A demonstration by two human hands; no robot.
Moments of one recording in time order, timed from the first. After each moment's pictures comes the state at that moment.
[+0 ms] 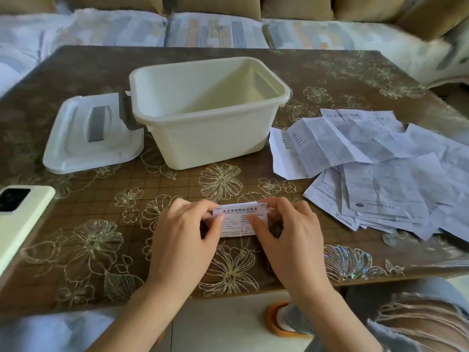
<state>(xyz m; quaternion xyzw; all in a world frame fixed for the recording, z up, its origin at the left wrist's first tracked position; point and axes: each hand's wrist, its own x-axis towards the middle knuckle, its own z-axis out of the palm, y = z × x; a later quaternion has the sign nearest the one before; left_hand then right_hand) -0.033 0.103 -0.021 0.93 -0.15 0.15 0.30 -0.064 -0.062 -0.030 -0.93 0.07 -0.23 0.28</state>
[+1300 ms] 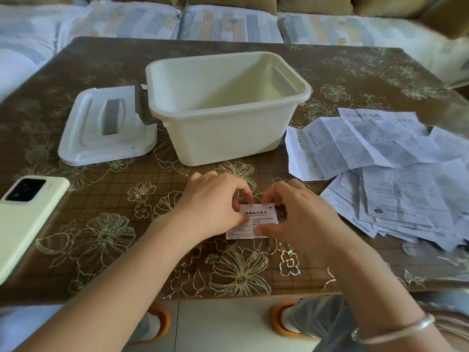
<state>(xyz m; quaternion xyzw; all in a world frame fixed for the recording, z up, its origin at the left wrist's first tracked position) 0.020 0.089 0.019 0.95 -0.22 -0.10 0.19 -0.023 -0.077 0.016 -0.98 -0.02 0.10 0.18</state>
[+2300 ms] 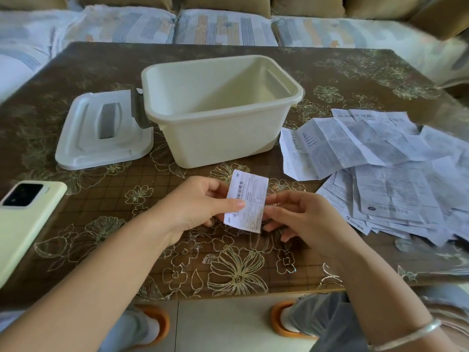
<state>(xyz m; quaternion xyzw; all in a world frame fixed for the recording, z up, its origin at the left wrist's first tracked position) 0.023 0.107 0.015 0.80 -0.01 -0.29 0.53 -0.036 -0.086 0.010 -0.76 0.13 0.13 0.62</state>
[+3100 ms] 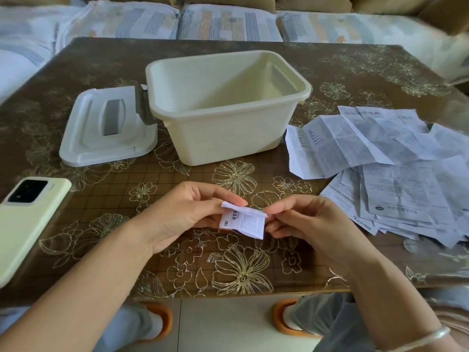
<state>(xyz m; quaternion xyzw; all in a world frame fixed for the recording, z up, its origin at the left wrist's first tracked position) 0.010 0.128 0.017 0.69 -0.06 -0.32 0.64 -0.045 -0.087 0.011 -0.66 0.07 0.14 0.74</state>
